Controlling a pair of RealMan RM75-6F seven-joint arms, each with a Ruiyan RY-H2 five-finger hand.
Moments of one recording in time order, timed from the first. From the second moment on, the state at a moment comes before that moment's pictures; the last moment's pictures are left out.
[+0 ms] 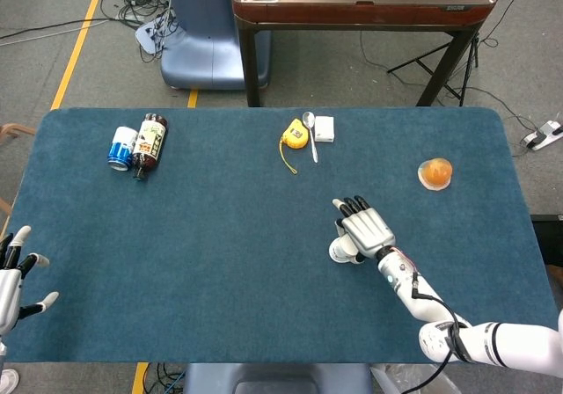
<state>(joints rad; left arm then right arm) -0.07 -1.08 -0.07 -1.68 1.42 1.51 0.21 0.81 -1.35 0.05 -1.69 -0.88 0.92 -0.56</state>
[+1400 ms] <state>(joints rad) -0.07 -1.08 -0.07 -1.69 1.41 1.50 0.21 0.42 -1.52 0.12 -1.28 -1.29 1.11 0.52</state>
